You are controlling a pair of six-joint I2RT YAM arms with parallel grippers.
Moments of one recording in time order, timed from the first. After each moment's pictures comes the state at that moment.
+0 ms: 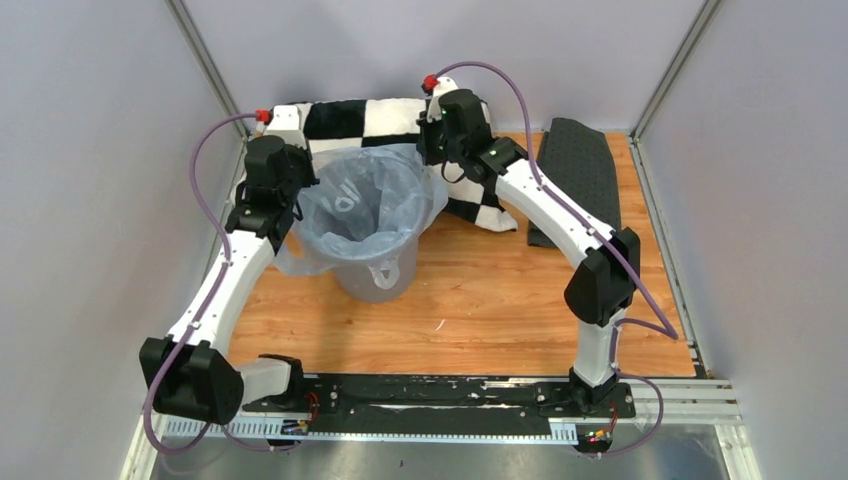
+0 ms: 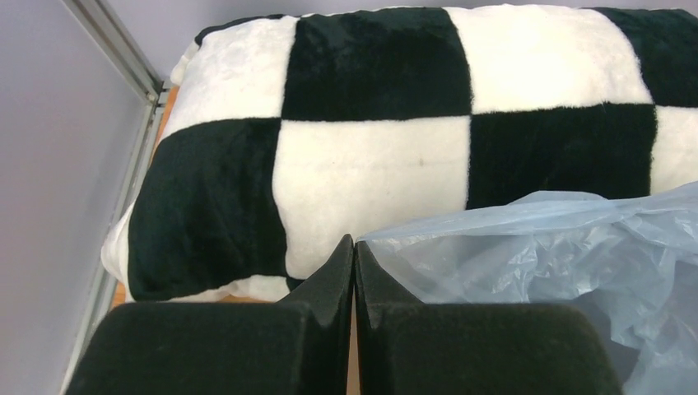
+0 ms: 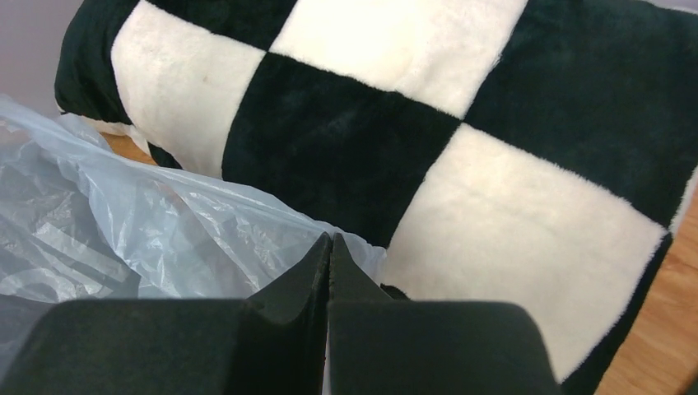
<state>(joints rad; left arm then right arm) -0.15 1.21 1.10 -0.12 -0.15 -0.04 0.66 1.88 1.91 -0.41 0.04 0.18</state>
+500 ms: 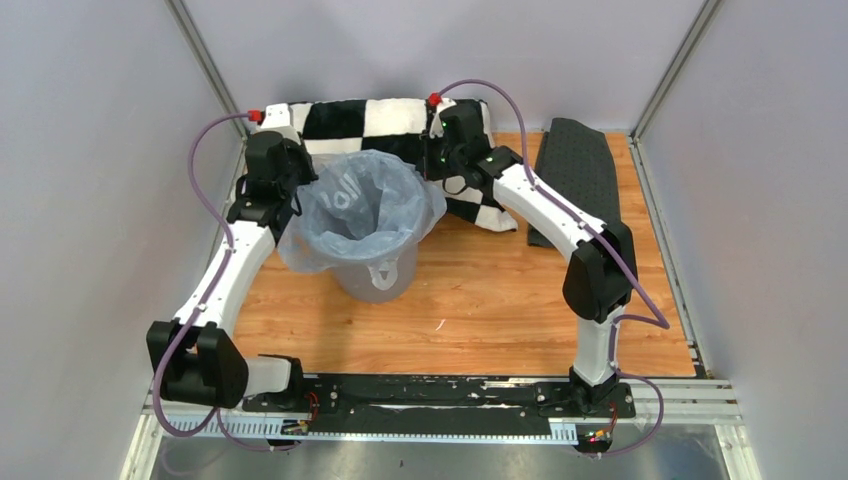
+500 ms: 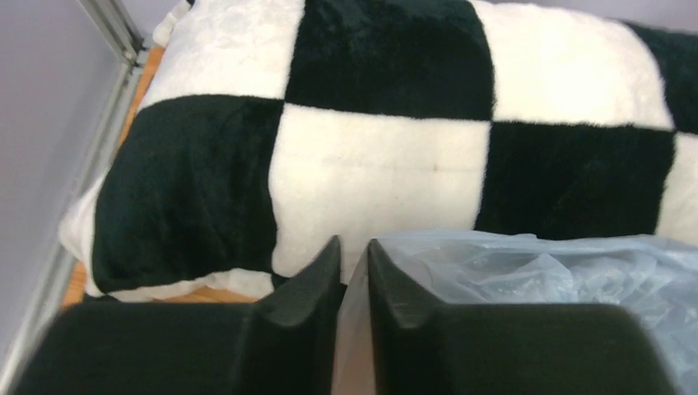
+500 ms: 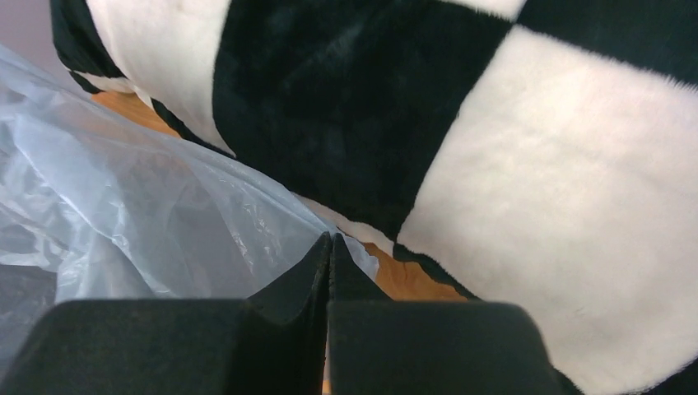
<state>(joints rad) -0.10 1.28 1.10 -0.09 -0.12 -0.15 0.62 1.91 1.81 -0.38 -0.10 0.30</state>
